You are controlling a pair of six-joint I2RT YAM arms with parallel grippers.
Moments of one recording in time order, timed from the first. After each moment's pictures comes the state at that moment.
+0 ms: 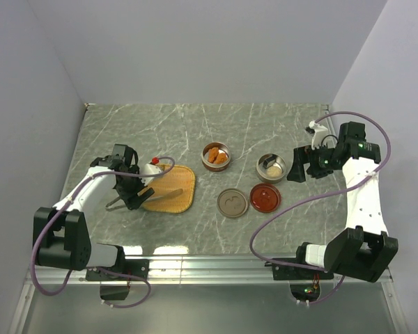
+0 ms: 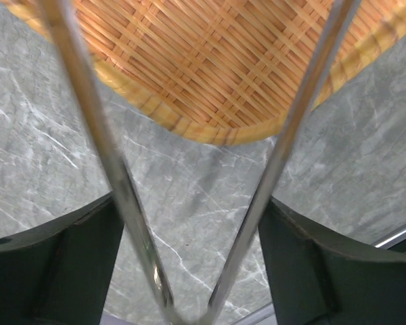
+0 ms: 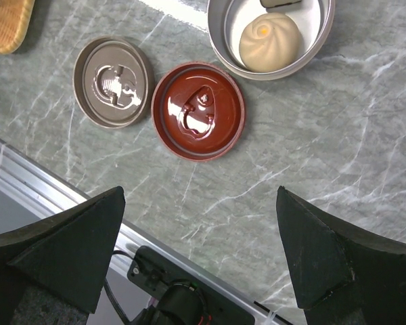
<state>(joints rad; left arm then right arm) -0.13 1.34 0.88 -0.85 0.16 0.82 -0.26 1.26 1.25 -1.16 -0.61 -0.47</state>
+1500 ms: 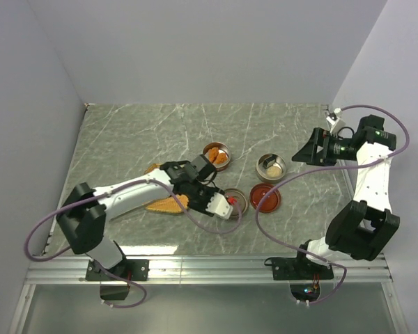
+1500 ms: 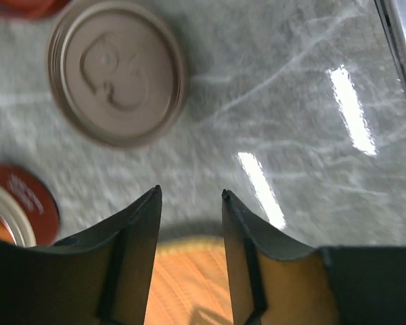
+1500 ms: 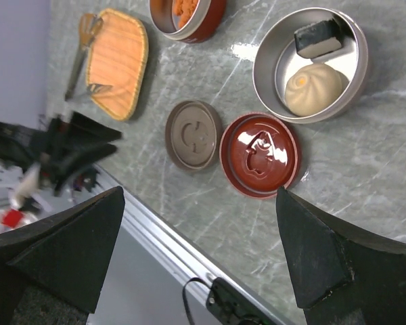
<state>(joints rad) -0.89 1.55 1.16 -0.73 0.40 1.09 -0.41 1.43 1.40 -1.21 -0.92 -0.32</state>
